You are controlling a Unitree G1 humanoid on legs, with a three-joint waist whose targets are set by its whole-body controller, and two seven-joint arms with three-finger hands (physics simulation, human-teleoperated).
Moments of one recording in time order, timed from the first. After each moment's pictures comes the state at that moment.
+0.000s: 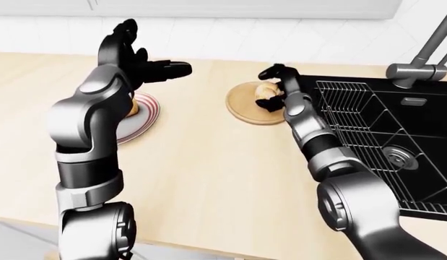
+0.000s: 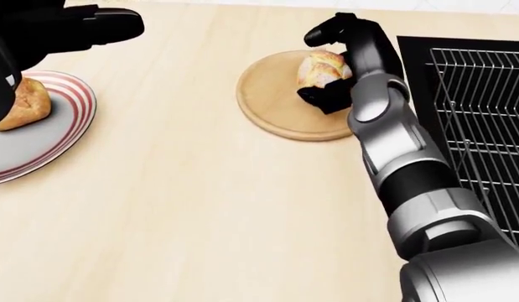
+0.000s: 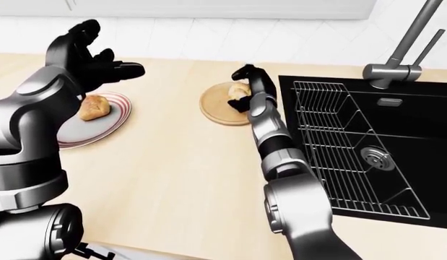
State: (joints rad) left arm -0.98 0.36 0.20 0.04 -0.37 0.93 0.17; right arm -1.19 -0.19 -0.03 1.19 -0.45 0.06 -0.21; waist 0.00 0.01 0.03
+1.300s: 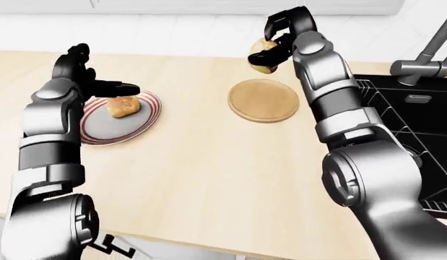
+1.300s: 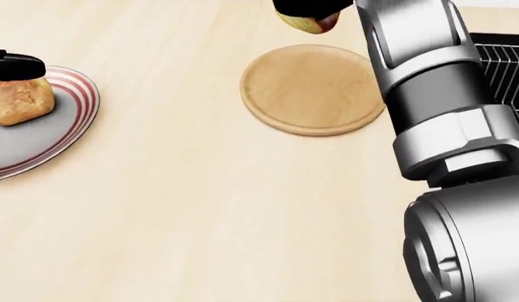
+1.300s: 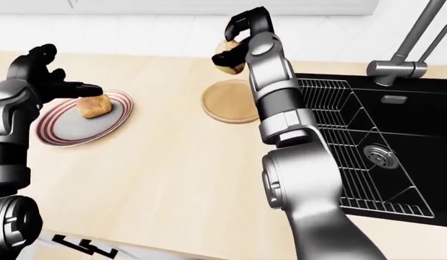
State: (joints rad) left arm -1.04 0.61 0.21 0.71 -0.02 0.52 -0.15; right arm -1.45 -0.22 -0.07 1.00 -0.25 0.42 -0.06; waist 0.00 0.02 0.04
